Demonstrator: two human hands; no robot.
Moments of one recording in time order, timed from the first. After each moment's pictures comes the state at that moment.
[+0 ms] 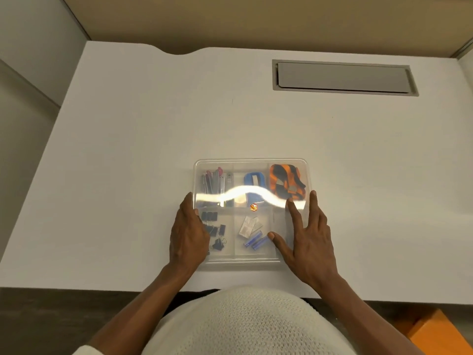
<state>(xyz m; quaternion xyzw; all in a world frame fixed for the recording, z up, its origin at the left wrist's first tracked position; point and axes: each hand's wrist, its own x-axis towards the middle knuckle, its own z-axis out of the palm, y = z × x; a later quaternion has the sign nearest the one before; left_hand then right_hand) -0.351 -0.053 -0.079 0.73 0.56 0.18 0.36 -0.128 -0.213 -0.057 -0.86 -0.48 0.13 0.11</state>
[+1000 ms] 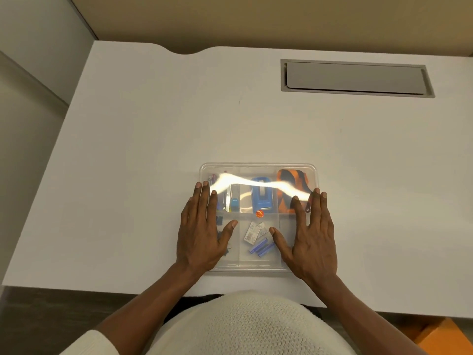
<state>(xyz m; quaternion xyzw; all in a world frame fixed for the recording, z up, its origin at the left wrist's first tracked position) -0.342 -0.044 -0.089 0.87 0.45 0.11 0.16 -0.122 -0.191 -0.084 -0.87 -0.48 0.06 0.13</state>
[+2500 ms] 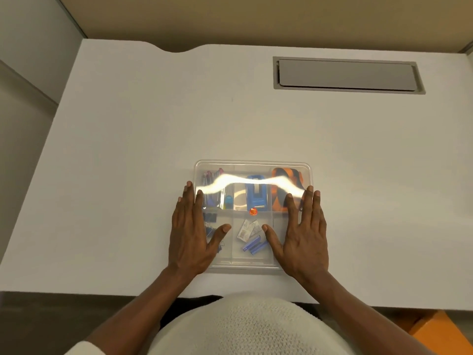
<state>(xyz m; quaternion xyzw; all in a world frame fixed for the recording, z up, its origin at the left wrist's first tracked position) -0.347 -0.048 -0.087 0.84 0.46 0.14 0.25 -0.126 -0.189 -0.086 -0.87 -0.47 0.05 0.12</state>
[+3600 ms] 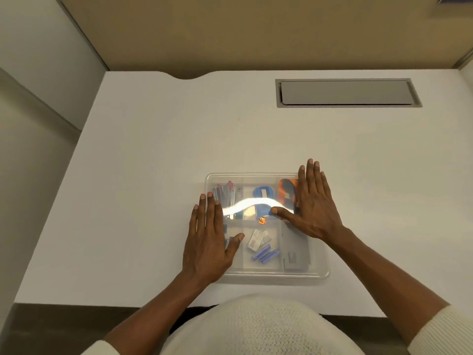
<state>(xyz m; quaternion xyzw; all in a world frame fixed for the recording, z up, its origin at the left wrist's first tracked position) -0.342 -0.046 -0.082 0.90 0.42 0.03 0.10 -0.053 -0.122 -0.064 -0.82 -0.56 0.14 0.07</state>
